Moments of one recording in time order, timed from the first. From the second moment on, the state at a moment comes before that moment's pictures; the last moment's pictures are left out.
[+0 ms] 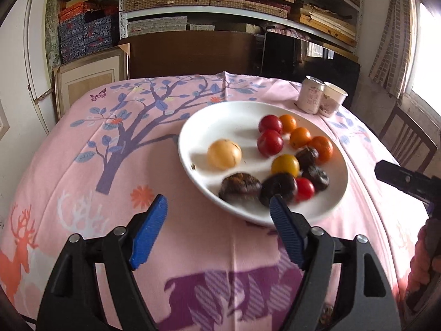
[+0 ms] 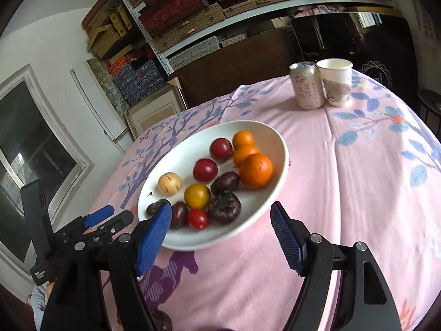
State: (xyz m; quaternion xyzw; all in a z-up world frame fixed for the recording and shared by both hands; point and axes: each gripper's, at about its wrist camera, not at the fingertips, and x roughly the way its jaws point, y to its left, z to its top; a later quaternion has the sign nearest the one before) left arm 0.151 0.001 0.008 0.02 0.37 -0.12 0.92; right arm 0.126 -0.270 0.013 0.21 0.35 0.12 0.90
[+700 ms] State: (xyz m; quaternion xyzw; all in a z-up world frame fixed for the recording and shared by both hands) left arm 0.070 -0.055 -0.031 0.15 0.40 -0.22 0.88; right arm 0.087 -0.301 0.004 0.26 0.34 0.10 0.90
